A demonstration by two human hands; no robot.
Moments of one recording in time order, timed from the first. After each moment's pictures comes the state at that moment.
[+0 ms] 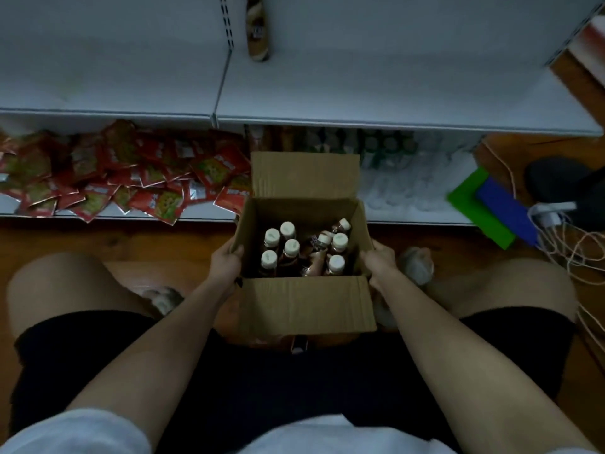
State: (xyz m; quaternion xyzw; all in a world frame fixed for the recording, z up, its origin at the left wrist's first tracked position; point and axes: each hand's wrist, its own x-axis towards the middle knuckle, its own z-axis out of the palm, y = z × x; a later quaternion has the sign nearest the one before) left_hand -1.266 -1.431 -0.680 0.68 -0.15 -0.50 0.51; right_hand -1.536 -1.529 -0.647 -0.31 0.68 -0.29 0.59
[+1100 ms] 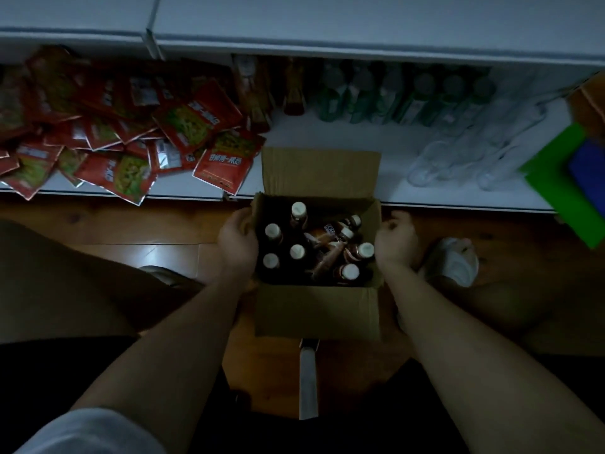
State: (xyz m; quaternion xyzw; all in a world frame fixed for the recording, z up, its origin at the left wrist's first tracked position) left_hand -1.259 -1.540 -0.790 0.83 -0.29 -0.31 0.35; right_hand -1.499 -1.636 -0.775 -0.47 0.79 -0.18 0.34
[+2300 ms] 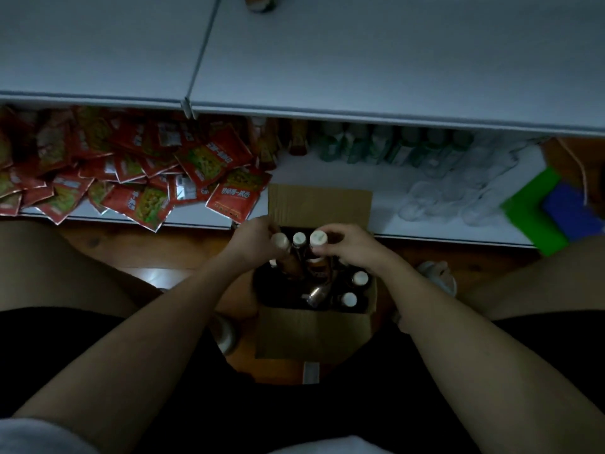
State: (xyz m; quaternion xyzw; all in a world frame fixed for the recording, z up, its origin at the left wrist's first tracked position) left_hand -1.249 -1.582 -0.696 0.78 -0.51 -0.34 0.13; right_hand -1.456 -1.657 -0.690 -0.64 0.47 -0.02 0.61
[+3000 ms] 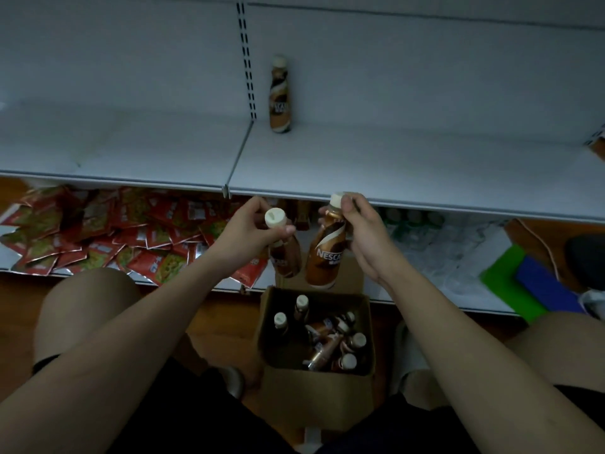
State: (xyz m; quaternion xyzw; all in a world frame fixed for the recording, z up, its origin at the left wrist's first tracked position) left_hand -1.222 -1.583 -0.554 0.63 -0.50 -0.36 0.47; right_hand -1.424 -1.663 -0.540 -0.53 0.38 -0.38 0.66
